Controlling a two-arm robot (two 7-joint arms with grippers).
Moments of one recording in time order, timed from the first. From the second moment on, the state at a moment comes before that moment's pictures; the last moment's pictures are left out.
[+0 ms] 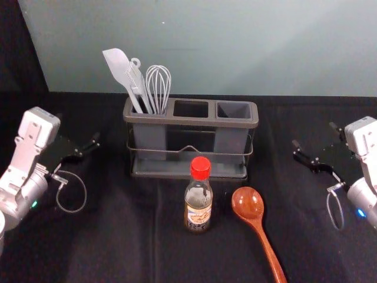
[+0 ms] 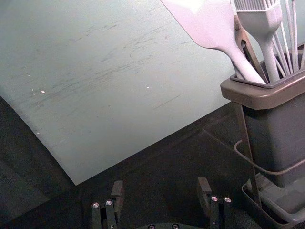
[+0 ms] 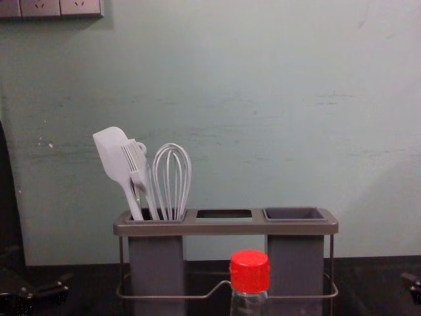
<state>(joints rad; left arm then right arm) -0.20 0.60 0.45 -1.41 -0.25 -0.12 0.03 0.20 0.60 -0.45 -1.41 0.25 -0.12 -0.03</state>
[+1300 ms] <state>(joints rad) -0.20 0.60 0.45 -1.41 -0.25 -0.12 0.03 0.17 0.61 -0.43 -1.45 0.25 -0.12 -0.03</state>
